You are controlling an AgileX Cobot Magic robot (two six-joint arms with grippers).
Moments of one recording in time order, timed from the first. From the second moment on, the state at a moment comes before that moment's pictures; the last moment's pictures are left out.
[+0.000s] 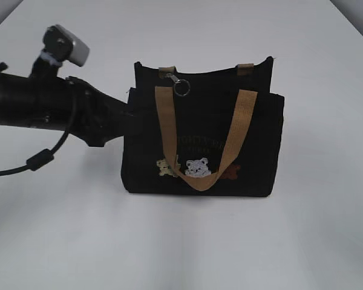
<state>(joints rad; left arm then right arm) -0.31 1.65 -0.81 -1.69 0.58 2.18 -0.01 0.69 -0.64 0.78 0.75 -0.89</state>
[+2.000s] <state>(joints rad) -0.36 1.01 -0.77 -0.39 0.74 0.19 0.05 0.80 -0.72 0.35 1.14 -0.29</state>
